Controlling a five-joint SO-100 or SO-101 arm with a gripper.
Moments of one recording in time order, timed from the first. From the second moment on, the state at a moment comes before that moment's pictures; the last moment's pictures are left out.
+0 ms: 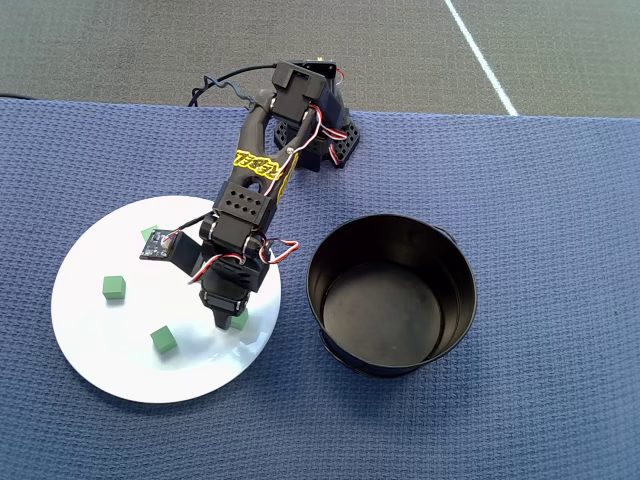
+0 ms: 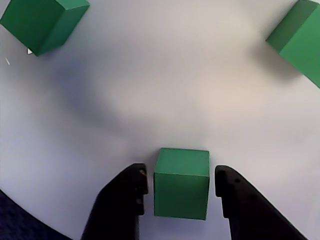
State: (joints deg) arm 21.6 64.0 77.7 65.4 -9.5
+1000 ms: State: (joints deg) arm 2.3 105.3 74.4 85.9 7.2
